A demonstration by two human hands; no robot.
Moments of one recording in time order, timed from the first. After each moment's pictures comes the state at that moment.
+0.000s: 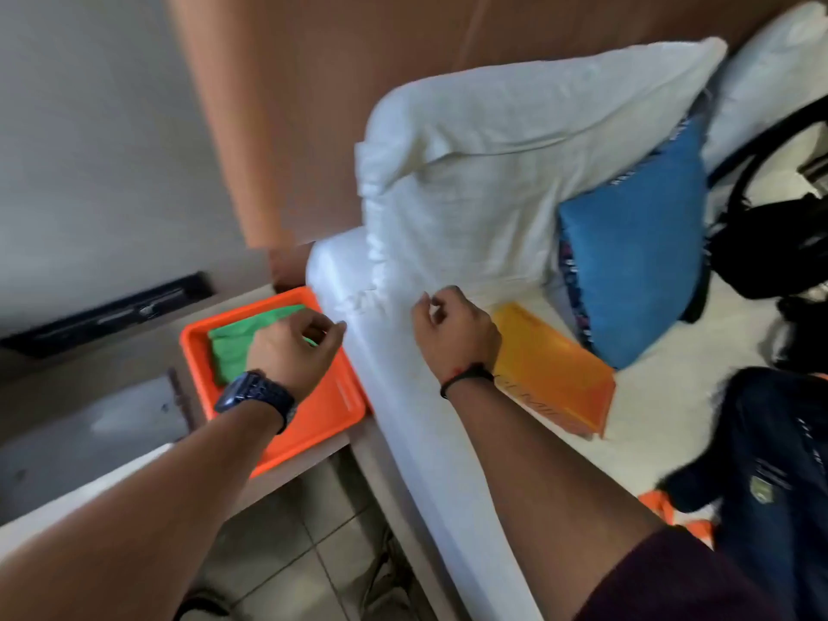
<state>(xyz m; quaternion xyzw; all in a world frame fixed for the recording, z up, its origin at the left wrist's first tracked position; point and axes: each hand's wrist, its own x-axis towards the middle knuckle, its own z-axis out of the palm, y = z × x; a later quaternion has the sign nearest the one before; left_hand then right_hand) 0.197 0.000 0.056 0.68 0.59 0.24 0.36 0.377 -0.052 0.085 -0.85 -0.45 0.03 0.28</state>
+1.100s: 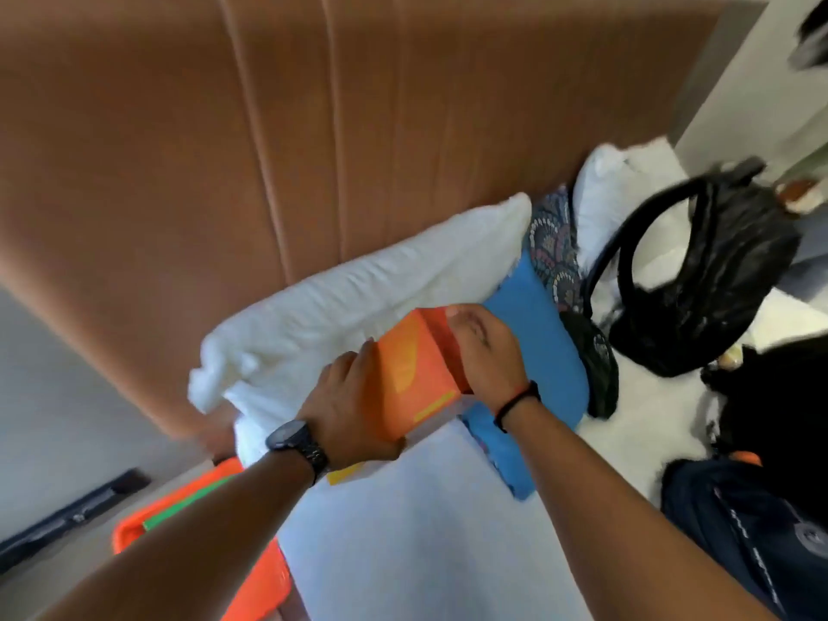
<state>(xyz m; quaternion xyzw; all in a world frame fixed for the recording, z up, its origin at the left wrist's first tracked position) 0.435 0.009 0.206 0.90 0.37 0.17 0.17 0.606 -0.065 0.290 -0.74 -0.37 0.23 0.52</state>
